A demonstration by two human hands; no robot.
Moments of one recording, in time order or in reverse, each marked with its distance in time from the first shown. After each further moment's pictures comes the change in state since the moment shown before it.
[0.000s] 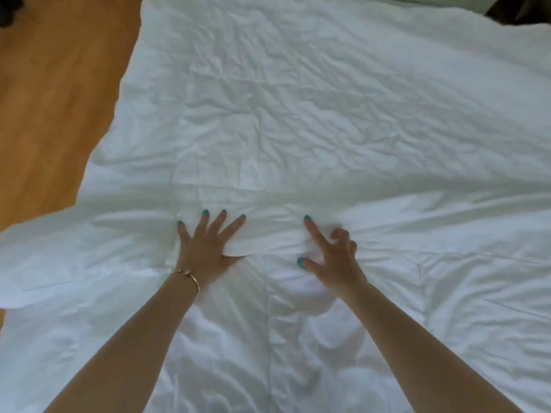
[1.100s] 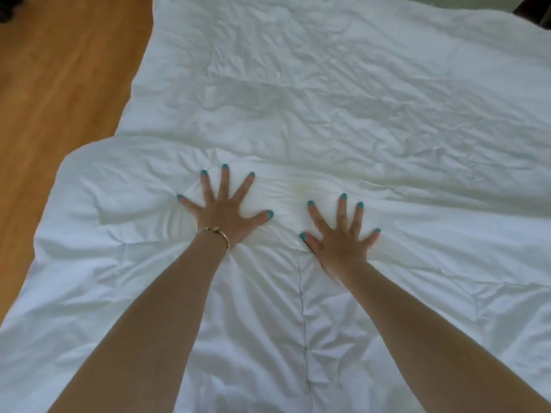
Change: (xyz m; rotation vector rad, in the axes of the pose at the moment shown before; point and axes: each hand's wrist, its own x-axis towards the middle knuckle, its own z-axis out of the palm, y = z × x) left_hand 0.119 -0.034 -0.014 -0.142 0.074 -0.209; right_hand 0.111 -0.035 0.040 -0.380 -0.009 0.112
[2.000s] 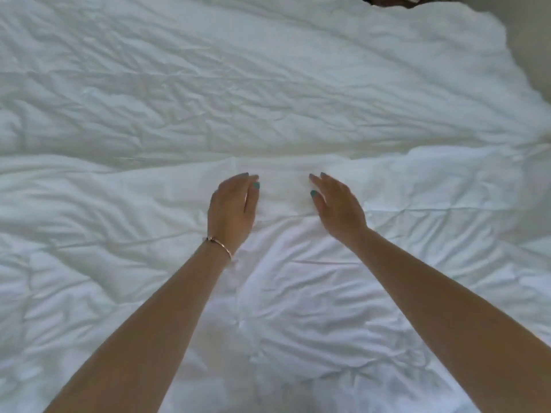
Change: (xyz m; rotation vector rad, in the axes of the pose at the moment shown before) left_hand -0.152 0.441 0.035 -0.662 0.244 0.472; right_hand -0.090 0.427 -0.084 0.295 0.332 0.046
